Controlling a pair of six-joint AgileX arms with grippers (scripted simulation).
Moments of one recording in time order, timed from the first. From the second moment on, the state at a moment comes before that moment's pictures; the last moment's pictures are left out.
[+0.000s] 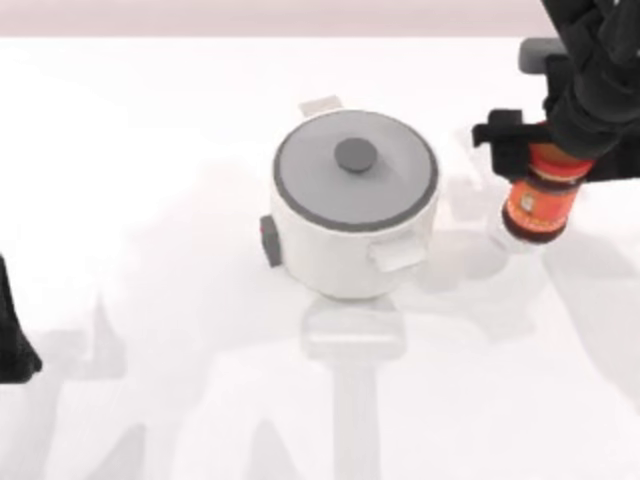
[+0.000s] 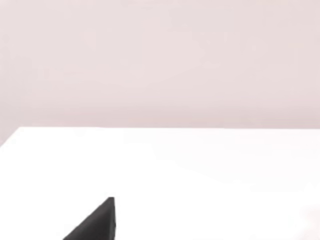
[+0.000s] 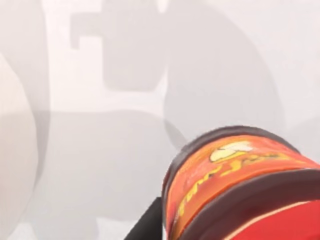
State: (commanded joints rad) left arm 0.00 0.00 0.00 0.00 0.00 0.00; right arm 0.31 1.92 1.52 -0.88 0.08 0.31
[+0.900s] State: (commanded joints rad) left arm 0.00 0.00 0.00 0.00 0.00 0.00; right arm 0.31 2.00 1.43 -0.71 0.08 0.31
